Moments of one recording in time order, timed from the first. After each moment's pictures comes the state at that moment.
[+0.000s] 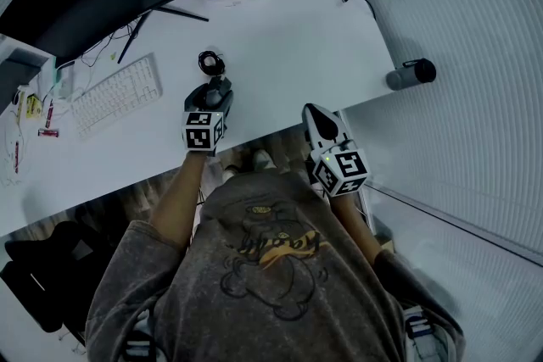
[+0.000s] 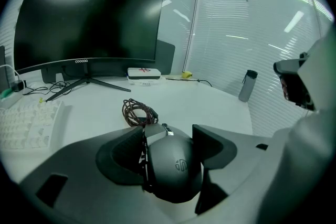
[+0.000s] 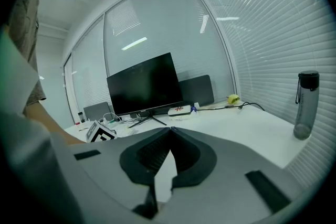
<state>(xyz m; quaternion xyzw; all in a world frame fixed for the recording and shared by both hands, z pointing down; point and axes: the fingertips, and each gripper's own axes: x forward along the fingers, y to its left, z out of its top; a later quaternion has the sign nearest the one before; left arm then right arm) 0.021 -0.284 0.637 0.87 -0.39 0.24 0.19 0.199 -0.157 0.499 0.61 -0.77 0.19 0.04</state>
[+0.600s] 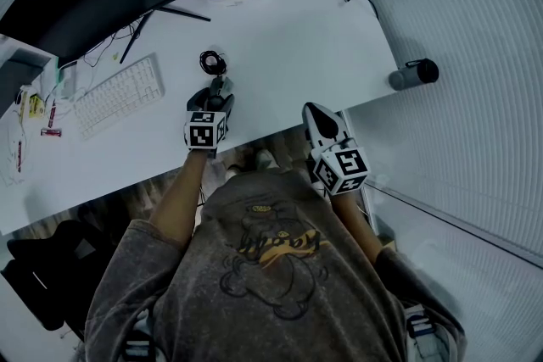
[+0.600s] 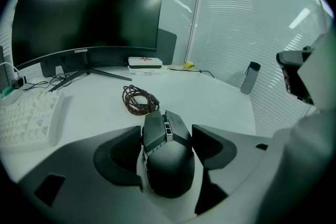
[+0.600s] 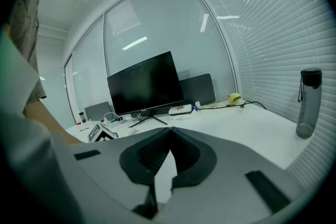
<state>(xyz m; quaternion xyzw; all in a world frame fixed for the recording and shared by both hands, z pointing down) 0.015 -0.278 0.661 0.85 -0.39 0.28 0.21 0.197 -0.161 0.503 0.60 -0.77 0.20 0.04</state>
